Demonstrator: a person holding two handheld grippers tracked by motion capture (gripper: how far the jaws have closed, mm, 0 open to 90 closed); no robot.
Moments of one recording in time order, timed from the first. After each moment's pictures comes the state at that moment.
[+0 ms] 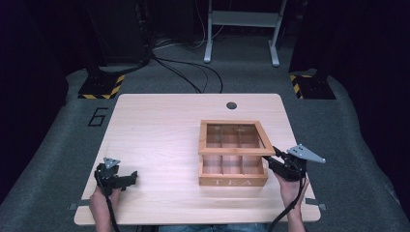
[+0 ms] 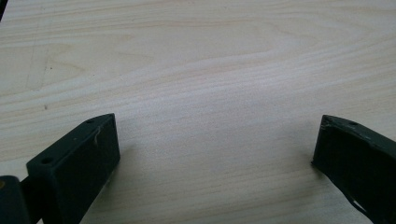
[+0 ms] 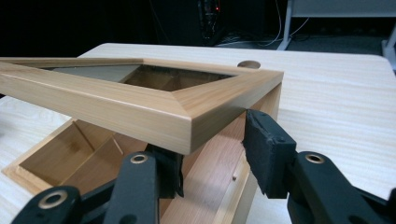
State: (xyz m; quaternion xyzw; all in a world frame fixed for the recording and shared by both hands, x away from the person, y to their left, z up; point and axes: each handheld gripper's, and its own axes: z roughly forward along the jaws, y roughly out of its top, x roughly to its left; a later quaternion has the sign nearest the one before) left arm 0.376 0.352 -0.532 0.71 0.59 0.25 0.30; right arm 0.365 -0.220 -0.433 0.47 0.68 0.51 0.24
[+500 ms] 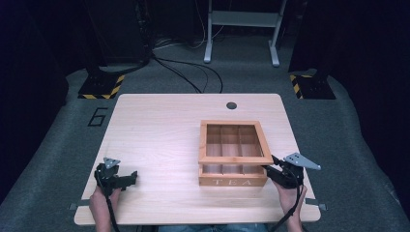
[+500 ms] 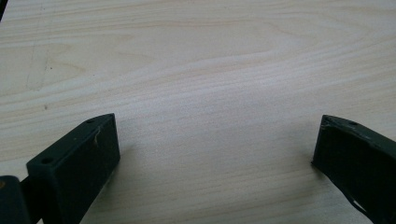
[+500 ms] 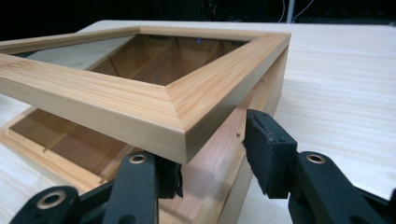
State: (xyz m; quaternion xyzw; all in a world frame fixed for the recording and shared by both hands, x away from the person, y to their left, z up) left arm 0.376 0.352 -0.532 0.71 0.59 0.25 0.30; right arm 0.356 -0.220 -0.459 0.48 0.69 0.49 0.23
